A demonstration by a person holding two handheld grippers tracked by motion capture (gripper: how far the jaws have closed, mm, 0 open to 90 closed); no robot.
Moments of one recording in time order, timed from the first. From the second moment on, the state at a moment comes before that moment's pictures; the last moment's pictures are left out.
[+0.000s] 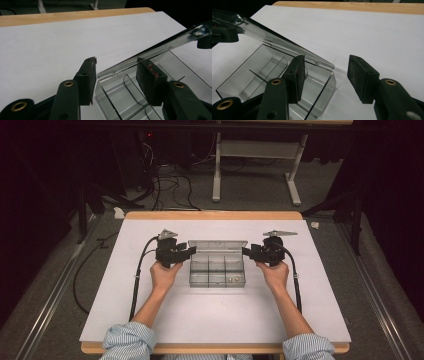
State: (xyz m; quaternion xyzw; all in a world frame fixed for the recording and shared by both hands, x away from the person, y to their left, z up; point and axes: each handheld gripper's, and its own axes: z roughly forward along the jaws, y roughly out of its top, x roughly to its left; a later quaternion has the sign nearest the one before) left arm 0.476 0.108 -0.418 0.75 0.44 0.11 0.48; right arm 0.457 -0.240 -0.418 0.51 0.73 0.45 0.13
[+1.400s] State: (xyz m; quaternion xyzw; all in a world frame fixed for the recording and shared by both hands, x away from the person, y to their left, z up) left arm 0.457 0.123 -0.427 0.75 0.44 0.12 0.48; right arm 0.443 -0.234 -0.412 0.49 0.75 0.43 0.12
